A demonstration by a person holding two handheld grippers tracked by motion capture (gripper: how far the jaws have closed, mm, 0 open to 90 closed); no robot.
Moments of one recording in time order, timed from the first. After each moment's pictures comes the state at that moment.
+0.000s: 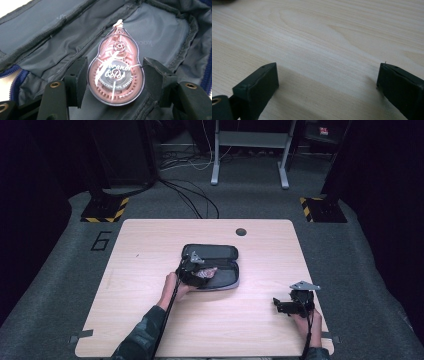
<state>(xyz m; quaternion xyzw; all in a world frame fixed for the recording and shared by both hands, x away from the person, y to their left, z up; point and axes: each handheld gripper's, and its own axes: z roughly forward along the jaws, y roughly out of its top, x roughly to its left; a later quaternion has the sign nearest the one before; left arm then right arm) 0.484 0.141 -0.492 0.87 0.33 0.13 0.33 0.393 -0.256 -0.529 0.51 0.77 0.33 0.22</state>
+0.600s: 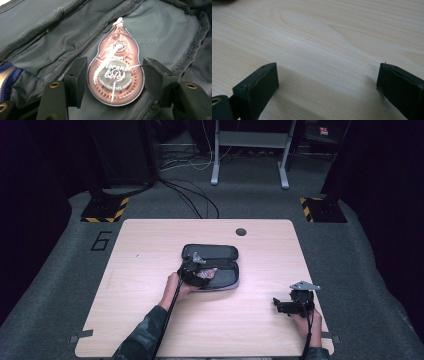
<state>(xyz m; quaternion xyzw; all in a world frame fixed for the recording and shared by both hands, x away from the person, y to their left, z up) 0.487 0.135 -0.499 0.87 0.35 0.12 0.32 0.393 -0.256 -0.529 0.51 0.77 0.33 0.22</state>
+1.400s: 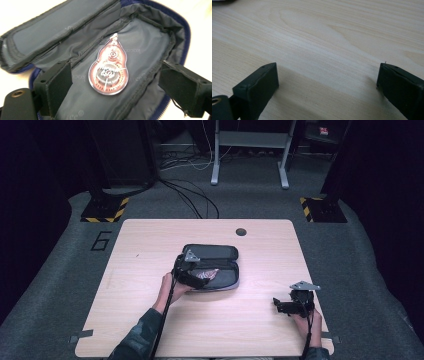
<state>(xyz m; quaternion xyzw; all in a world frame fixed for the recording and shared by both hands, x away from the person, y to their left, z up) 0.467 0.154 -0.466 0.86 0.34 0.13 0.36 0.393 -0.256 -0.529 0.51 0.77 0.33 0.22</state>
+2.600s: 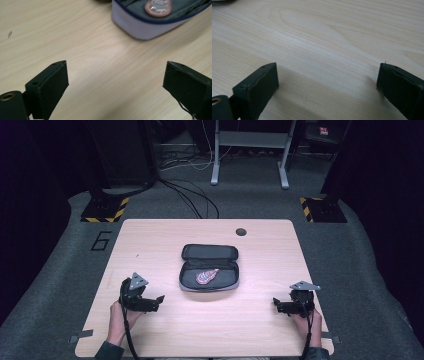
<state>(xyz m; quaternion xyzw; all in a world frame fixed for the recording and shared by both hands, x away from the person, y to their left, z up) 0.370 0.290 -0.478 0.80 0.44 0.21 0.35 0.393 -0.256 -0.529 0.51 0.77 0.33 0.22</state>
